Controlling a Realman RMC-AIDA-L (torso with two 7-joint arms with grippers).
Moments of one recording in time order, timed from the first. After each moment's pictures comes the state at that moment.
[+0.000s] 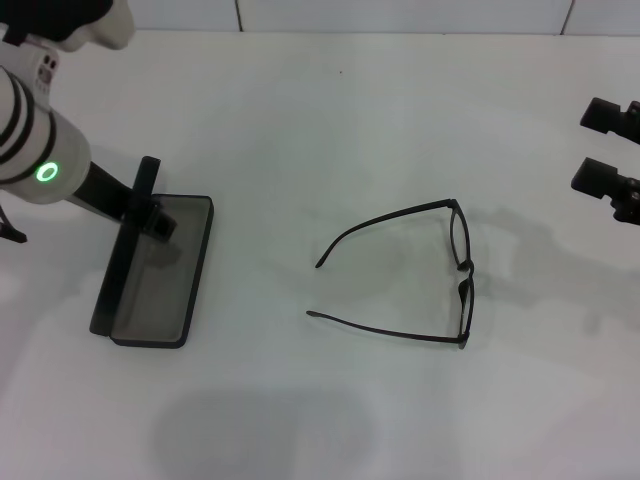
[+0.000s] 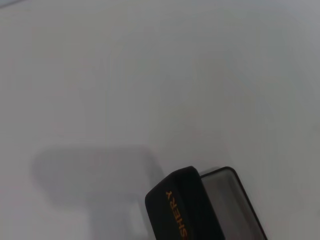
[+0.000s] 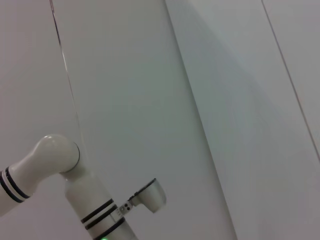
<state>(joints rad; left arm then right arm) -0.53 -2.08 1.49 1.54 2.83 1.58 -2.99 0.33 1.97 -0.88 -0.64 -1.38 -1.83 1.30</state>
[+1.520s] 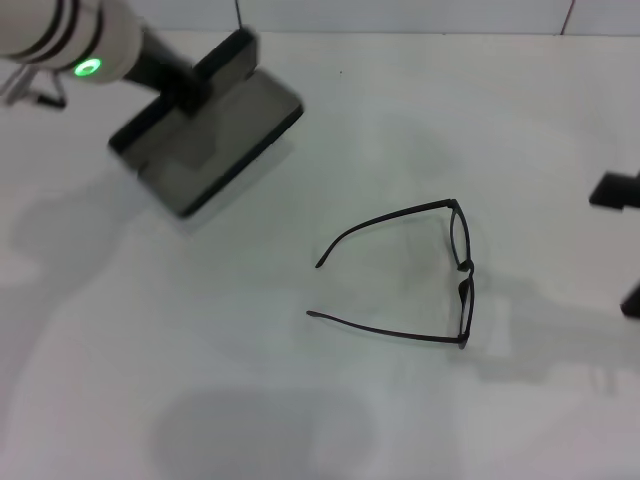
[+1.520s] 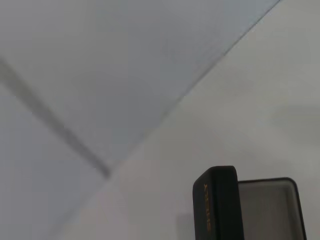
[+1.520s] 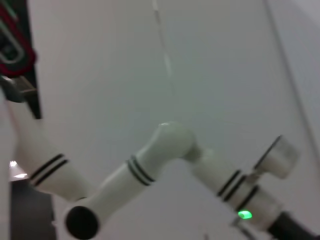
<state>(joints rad) -0.63 -2.08 1.50 1.58 2.84 1.35 -2.64 0.33 1.95 -0.89 -0.65 -1.44 -2.11 1.25</state>
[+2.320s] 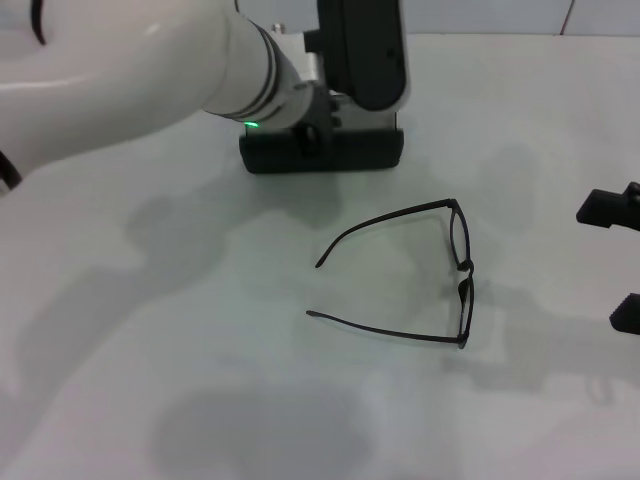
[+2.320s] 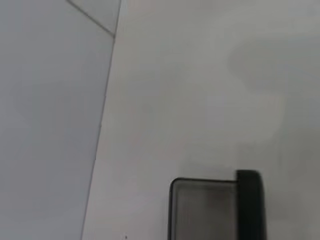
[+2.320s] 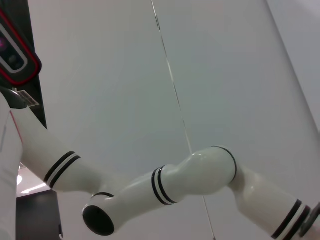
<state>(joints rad) -0.81 -2.10 1.84 1.17 2.80 0.97 -2.29 0.34 1.97 -0.88 -0.60 -1.46 -2.12 1.25</state>
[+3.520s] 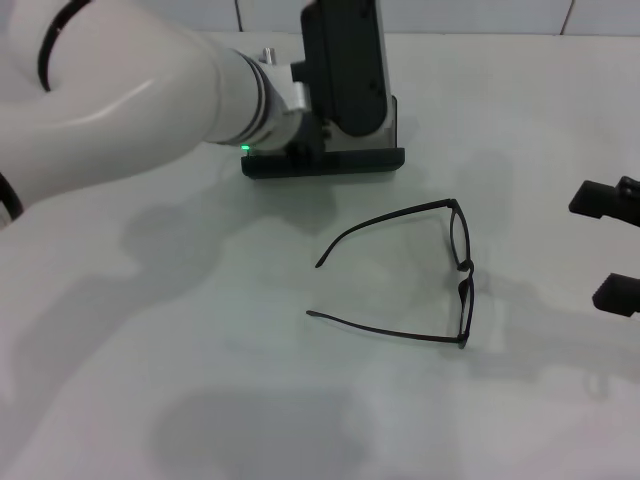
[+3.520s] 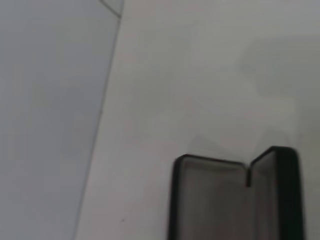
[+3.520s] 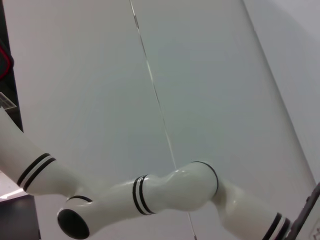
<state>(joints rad) -0.79 -2.10 1.87 1.08 2.79 0.84 -2.29 0.33 1.98 -0.88 -0.58 -1.46 -2.07 1.25</state>
